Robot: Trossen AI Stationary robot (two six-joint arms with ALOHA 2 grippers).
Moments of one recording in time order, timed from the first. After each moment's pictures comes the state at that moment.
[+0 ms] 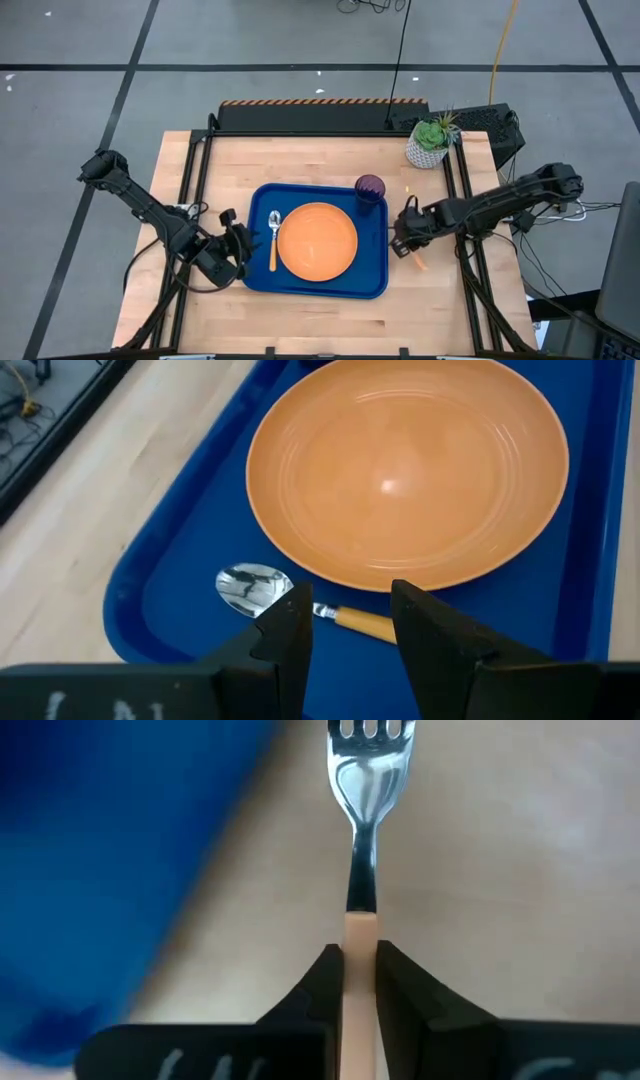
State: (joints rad) left arm -0.66 1.20 0.80 -0.71 -0.72 -0.75; right arm 0.20 1.19 0.57 -0.73 -0.08 1.26
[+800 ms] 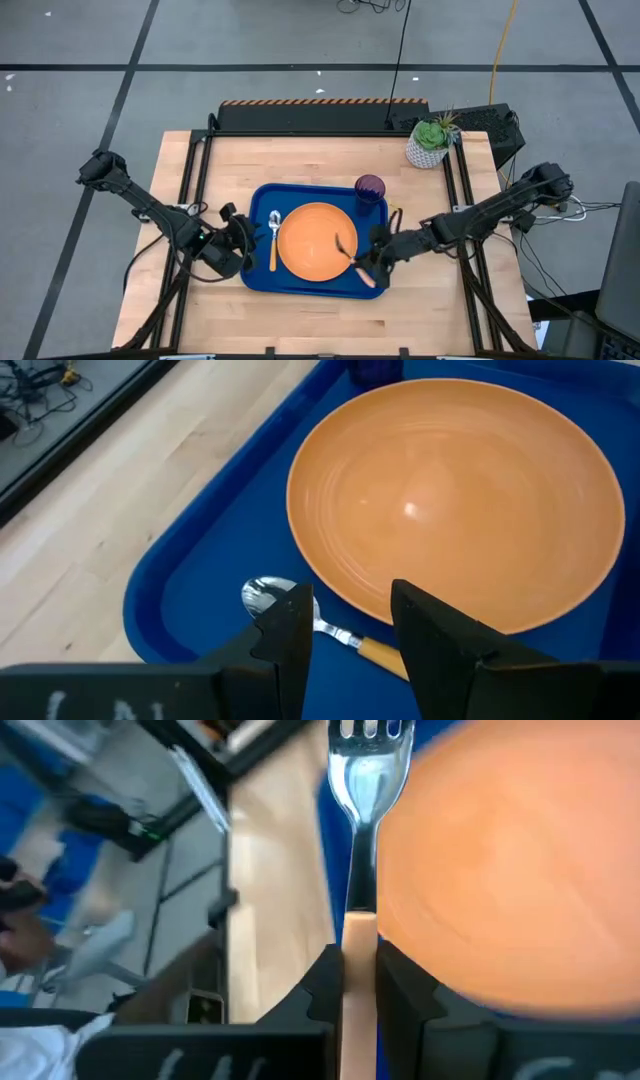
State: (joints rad) left arm -0.58 1.20 0.80 -0.70 -0.75 -0.82; right arm 0.37 1.31 0.72 0.08 0.09 0.81
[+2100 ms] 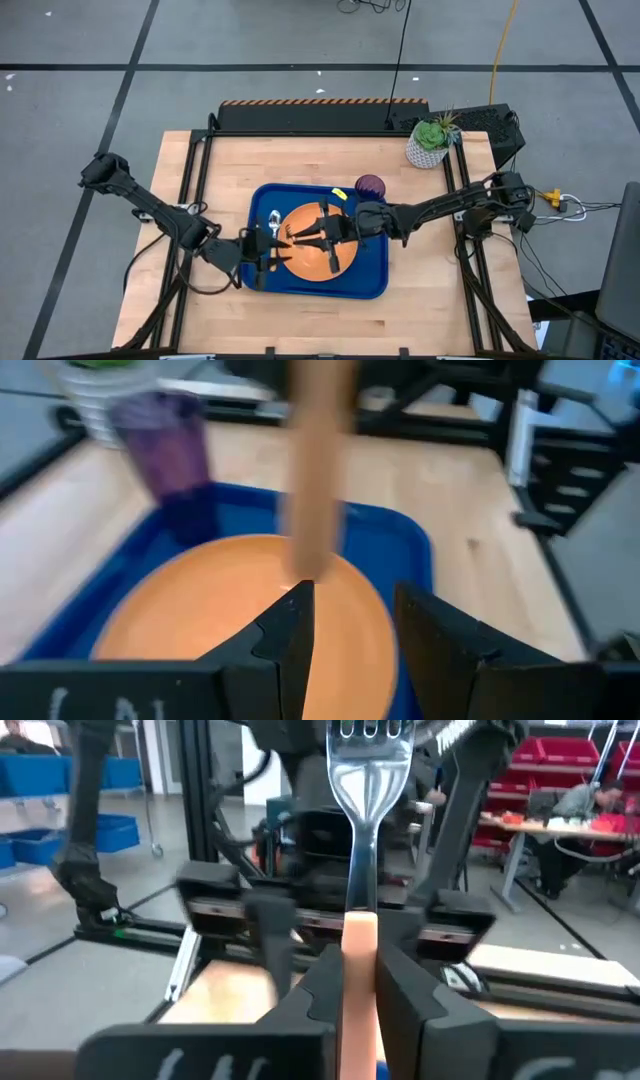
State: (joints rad) left arm -0.55 1.24 0.80 -0.04 -0.54 -0.34; right arm 0.17 1.69 1.08 0.59 -0.03 -0.01
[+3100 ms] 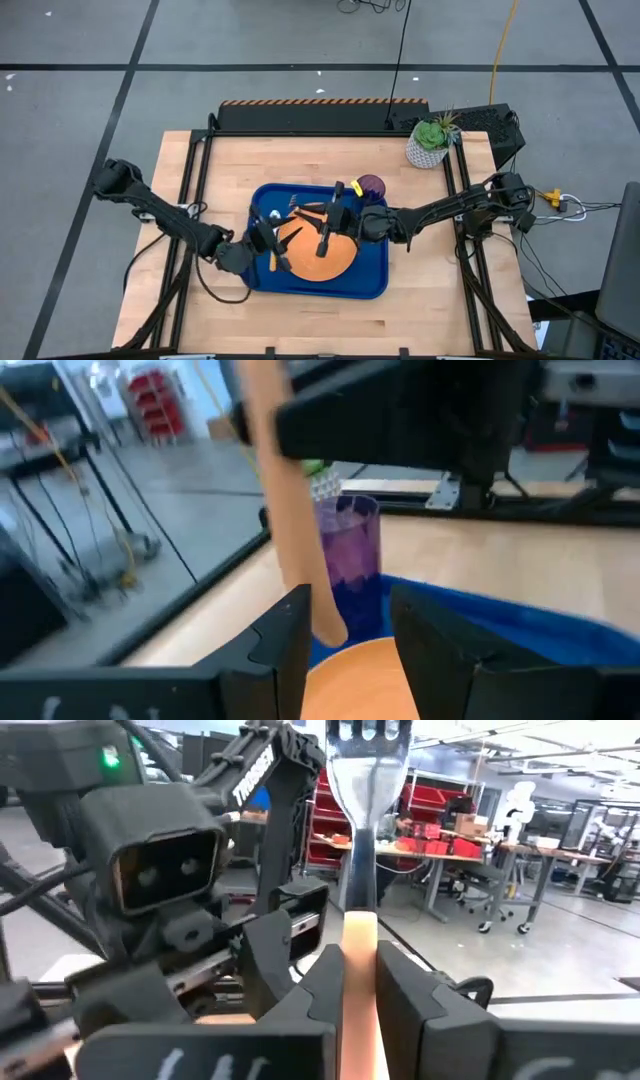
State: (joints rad) left arm -0.52 1.41 0.80 0.31 -1.04 -0.08; right arm 0.20 1.69 1.08 0.68 0.45 -0.11
